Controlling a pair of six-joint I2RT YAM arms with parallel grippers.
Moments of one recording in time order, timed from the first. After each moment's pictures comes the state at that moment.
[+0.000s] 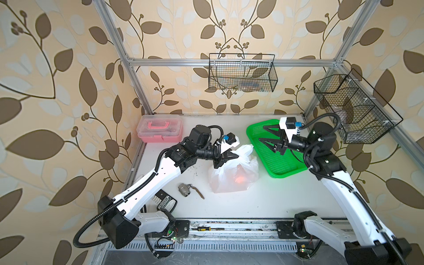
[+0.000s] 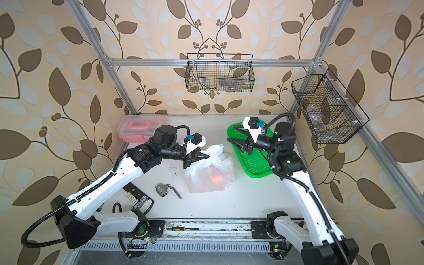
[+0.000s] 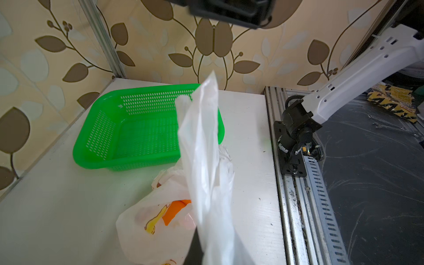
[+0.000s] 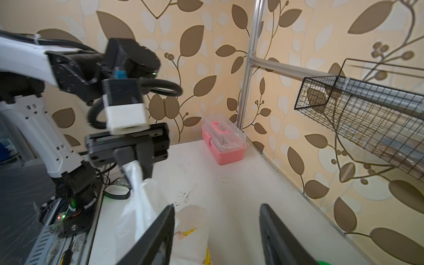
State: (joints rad) left arm -0.65 1.24 1.22 -0.49 0.69 0.36; right arm 0.18 1.10 1.10 -0.09 -0.89 -0.12
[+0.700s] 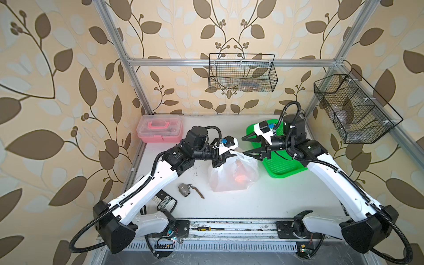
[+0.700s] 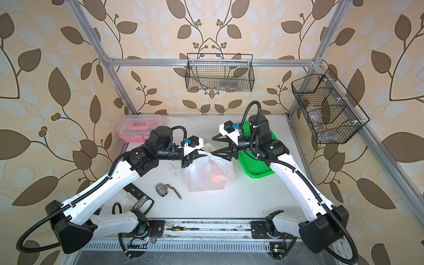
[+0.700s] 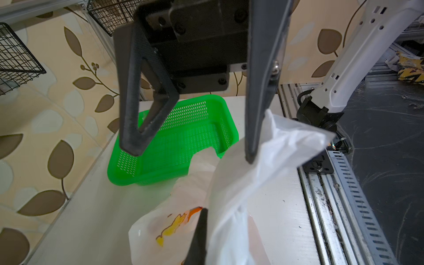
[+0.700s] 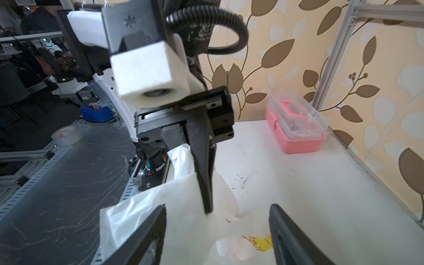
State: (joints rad) left arm -0.65 1.19 1.17 -0.41 0.65 0.49; right arm 0.40 1.24 1.25 -0.45 -1.03 -0.35
